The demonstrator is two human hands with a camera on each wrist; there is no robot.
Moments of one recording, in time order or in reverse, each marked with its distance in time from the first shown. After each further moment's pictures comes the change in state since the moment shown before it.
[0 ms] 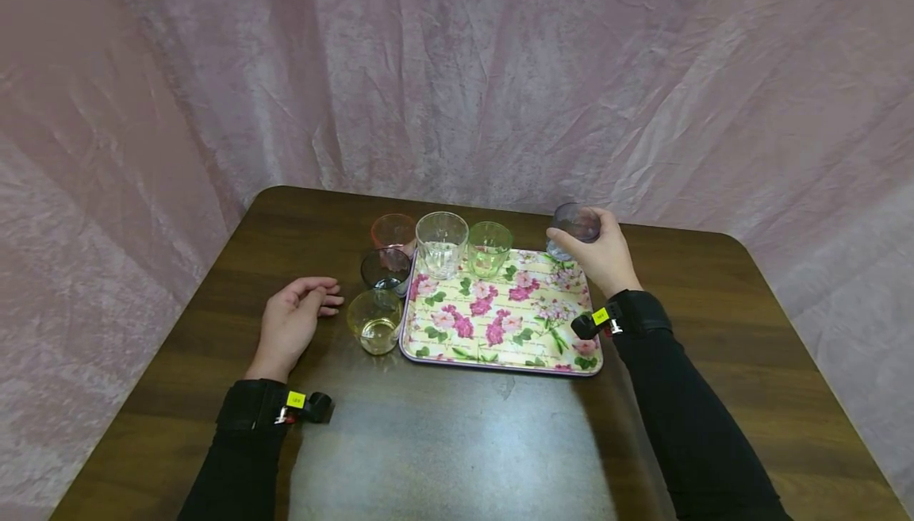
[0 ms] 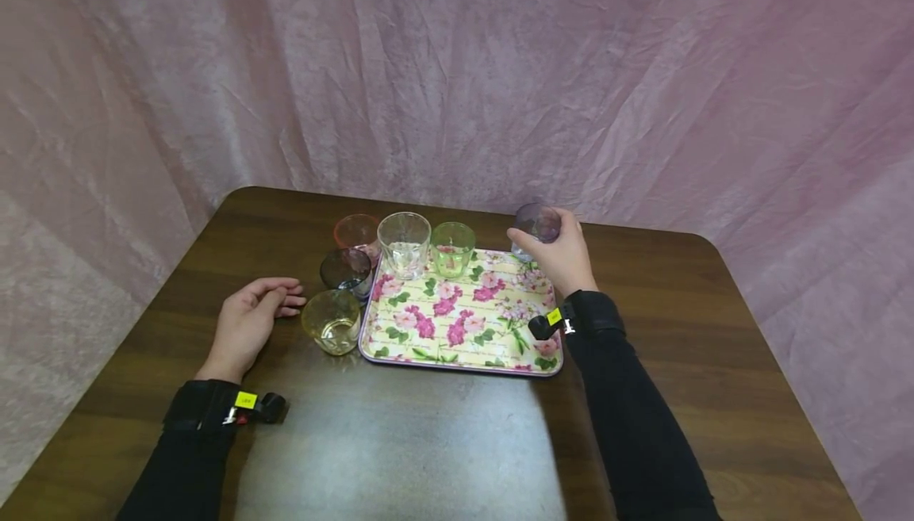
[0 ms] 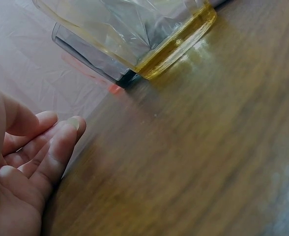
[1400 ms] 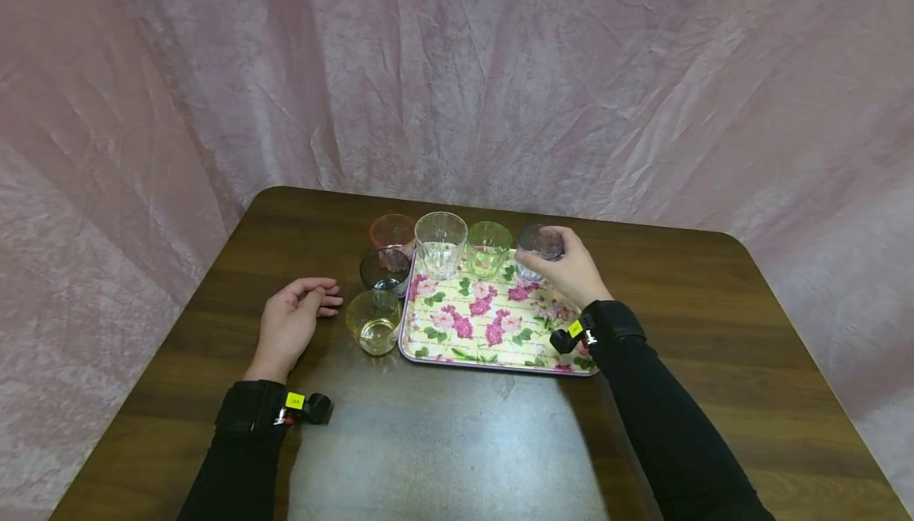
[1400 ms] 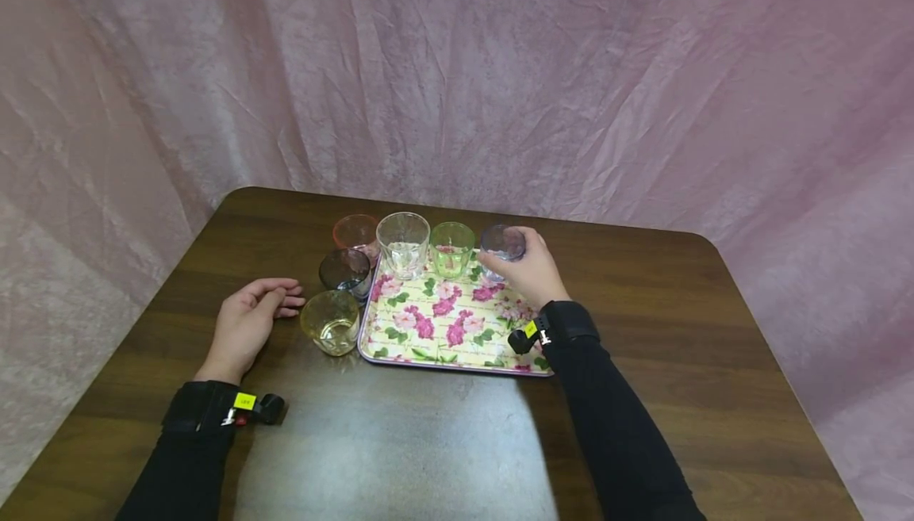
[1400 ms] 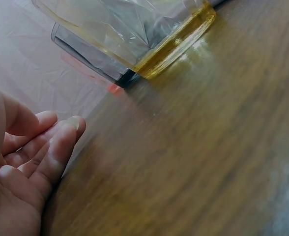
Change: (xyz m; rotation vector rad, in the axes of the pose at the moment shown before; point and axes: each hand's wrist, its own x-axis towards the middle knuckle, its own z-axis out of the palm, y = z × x) left_hand 0.001 0.000 0.001 -0.010 0.003 0.015; right_hand -0.001 0.013 0.039 -0.029 -0.175 0.022
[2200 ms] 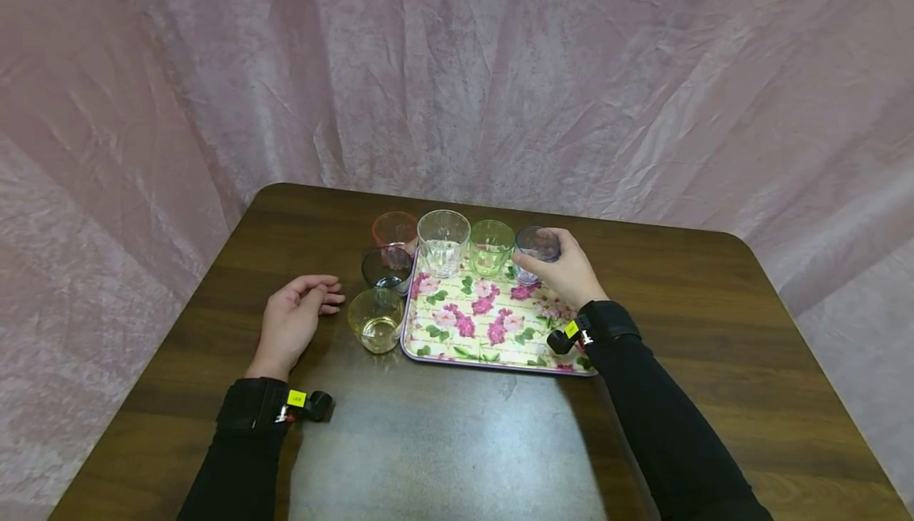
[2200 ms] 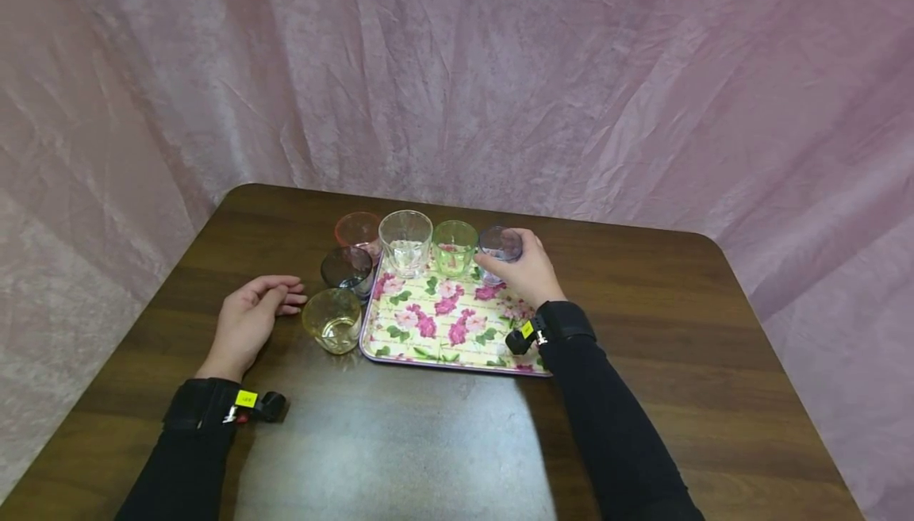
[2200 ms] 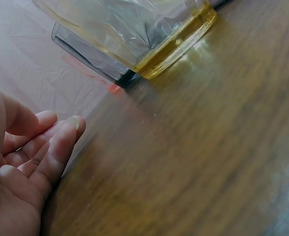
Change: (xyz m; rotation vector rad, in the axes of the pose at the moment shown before) left_hand 0.002 -0.003 0.000 -0.002 0.002 -0.012; right_hand 0.006 0.004 0.010 0.005 -0.025 0.005
